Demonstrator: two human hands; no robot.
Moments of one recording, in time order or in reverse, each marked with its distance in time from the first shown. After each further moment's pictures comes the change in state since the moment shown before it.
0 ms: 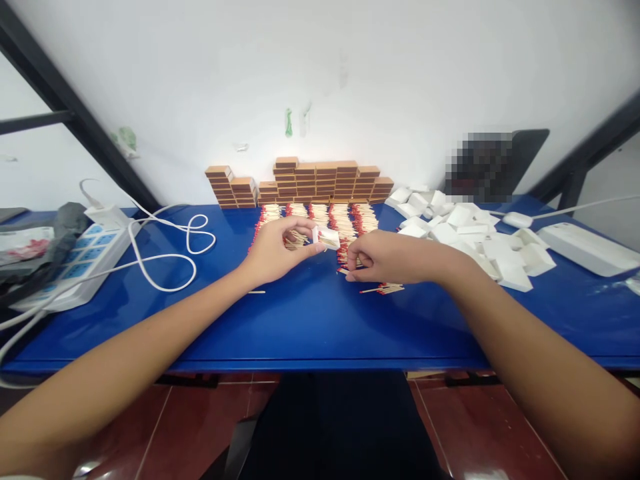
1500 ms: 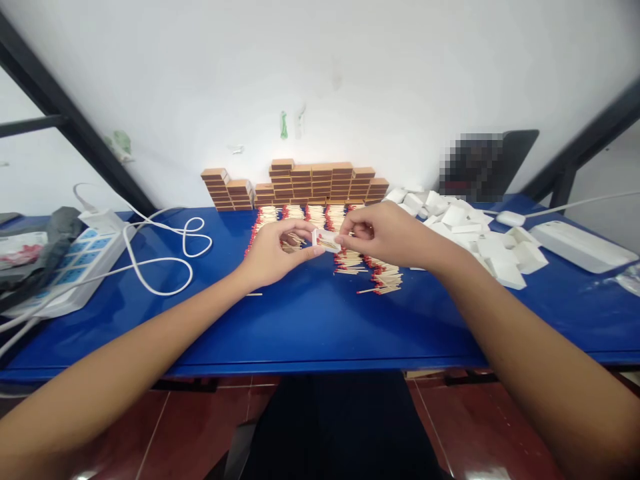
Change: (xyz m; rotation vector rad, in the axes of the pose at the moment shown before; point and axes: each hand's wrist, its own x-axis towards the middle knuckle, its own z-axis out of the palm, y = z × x) left_hand -0.001 0.006 0.001 -0.093 -0.035 -0.003; right_hand 0.002 0.005 -0.008 0.127 0.473 -0.176
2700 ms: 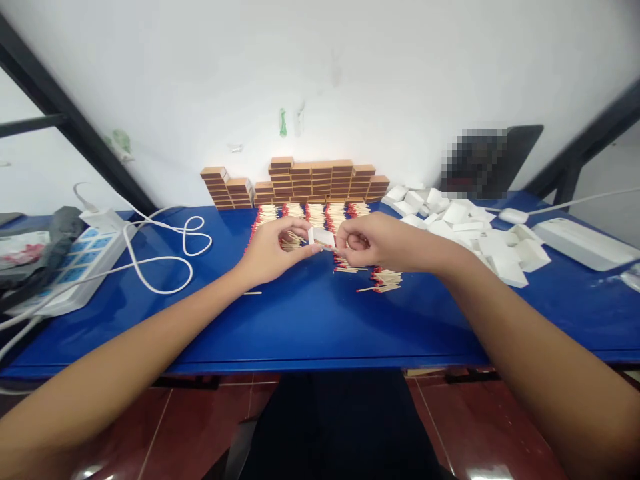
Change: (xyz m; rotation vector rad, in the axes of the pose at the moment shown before) left_hand 0.002 -0.007 -0.002 0.068 0.013 0.011; right_hand -0.003 -0.001 0.003 0.166 -0.211 0.006
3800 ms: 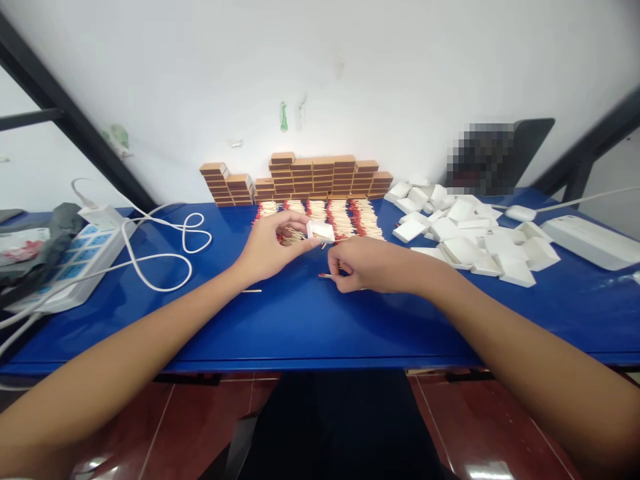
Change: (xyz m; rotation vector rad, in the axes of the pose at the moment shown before) left_hand 0.001 -0.005 0.000 0.001 0.048 0.017; right_hand 0.007 -0.011 0.027 -0.281 -0.237 0.090
